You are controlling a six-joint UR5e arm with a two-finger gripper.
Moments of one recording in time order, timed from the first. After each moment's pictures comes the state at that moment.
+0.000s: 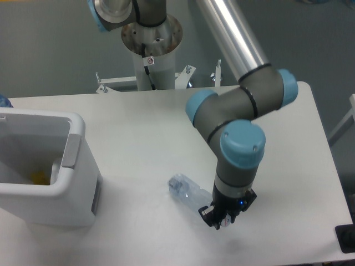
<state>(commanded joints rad) 2.44 -2.12 -1.22 -1.08 1.41 0.00</state>
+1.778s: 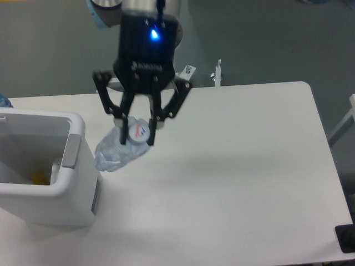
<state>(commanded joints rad) 2.30 -1.70 -1.21 -0.96 1.17 0.00</state>
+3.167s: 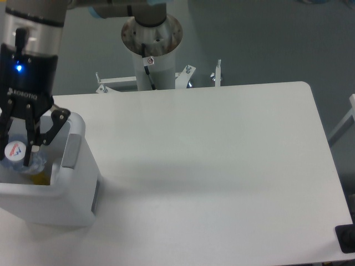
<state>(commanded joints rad) 2.01 -1.80 -1.33 -0.90 1.27 0.01</state>
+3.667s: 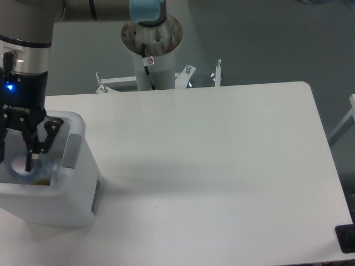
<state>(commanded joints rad) 1.99 -1.80 -1.36 -0.91 1.31 0.06</state>
